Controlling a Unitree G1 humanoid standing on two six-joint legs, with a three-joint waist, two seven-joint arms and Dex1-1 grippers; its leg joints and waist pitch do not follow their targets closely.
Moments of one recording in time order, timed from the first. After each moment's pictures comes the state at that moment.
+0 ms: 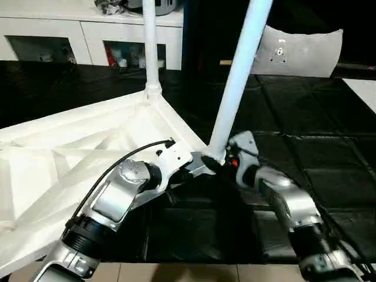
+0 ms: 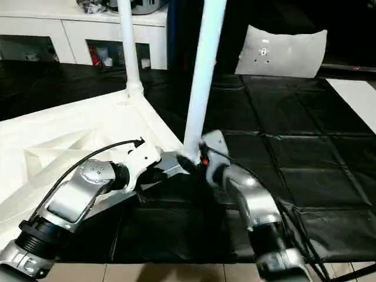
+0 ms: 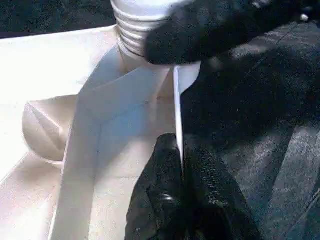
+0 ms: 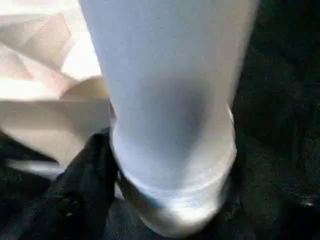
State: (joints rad) left arm -0.46 0.33 -0.36 0.11 0.09 0.58 -0.80; right arm -0.40 -0.20 0.12 0.37 0.20 0.36 0.54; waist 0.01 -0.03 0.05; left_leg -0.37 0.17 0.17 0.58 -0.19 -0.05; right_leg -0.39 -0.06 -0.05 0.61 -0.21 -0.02
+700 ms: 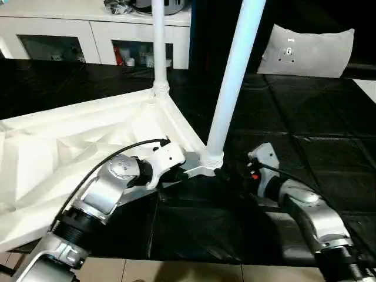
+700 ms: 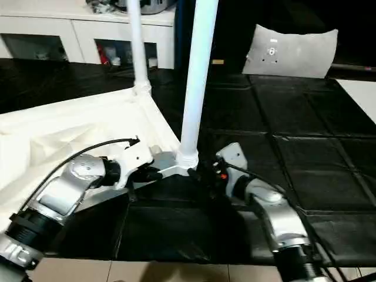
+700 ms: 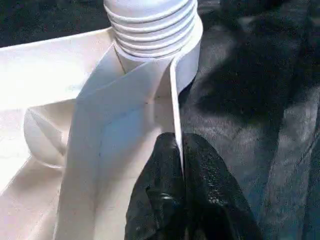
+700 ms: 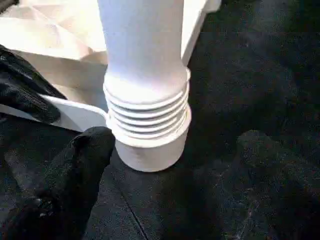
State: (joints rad) left arm -0.52 0.42 -0.37 0.27 0.07 0.32 -0.94; right arm -0.24 -0.35 0.09 0.19 0.22 0.26 0.69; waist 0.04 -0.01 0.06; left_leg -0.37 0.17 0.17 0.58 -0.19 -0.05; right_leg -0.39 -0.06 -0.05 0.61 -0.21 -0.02
